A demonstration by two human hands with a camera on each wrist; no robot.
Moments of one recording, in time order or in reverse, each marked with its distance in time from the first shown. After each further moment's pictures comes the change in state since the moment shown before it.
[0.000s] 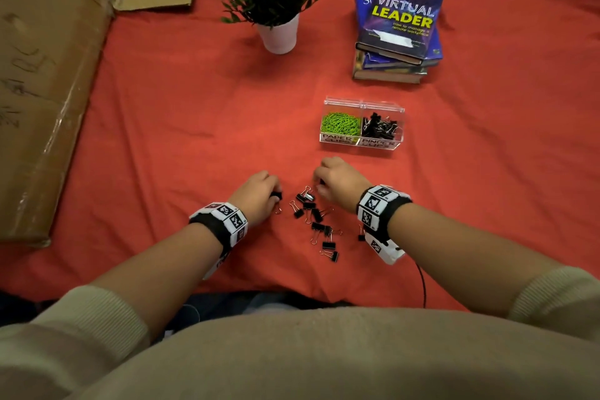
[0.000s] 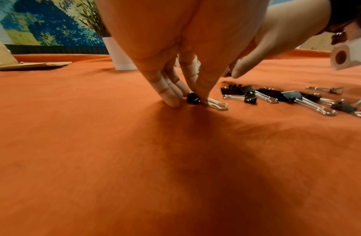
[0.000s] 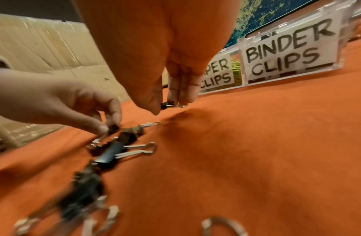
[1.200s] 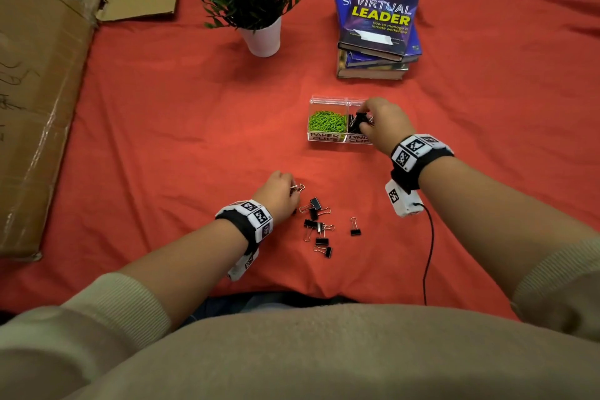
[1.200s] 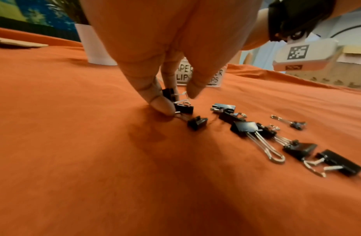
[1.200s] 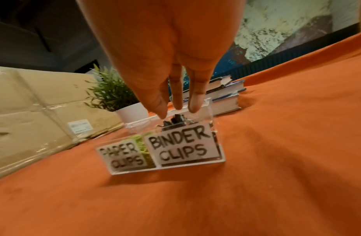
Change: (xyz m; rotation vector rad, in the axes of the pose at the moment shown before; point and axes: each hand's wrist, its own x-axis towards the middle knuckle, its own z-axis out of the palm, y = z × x) left_hand 0.017 0.057 0.017 -0.067 -0.053 -0.163; right_hand -0.010 0.068 -0.091 0.100 0.334 0.397
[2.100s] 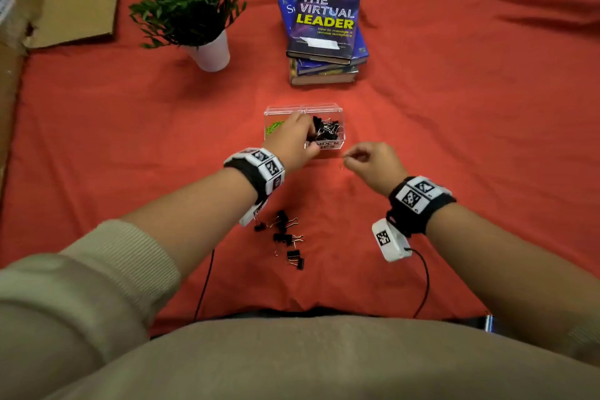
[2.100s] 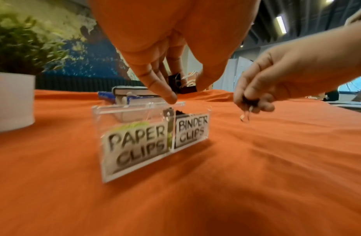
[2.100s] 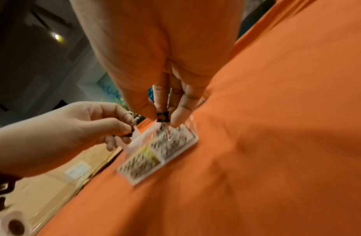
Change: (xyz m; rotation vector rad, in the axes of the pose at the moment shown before) left_hand 0.073 0.117 -0.052 0.038 0.168 0.408; right_hand -0.072 0.043 0.006 0.471 0.038 0.229
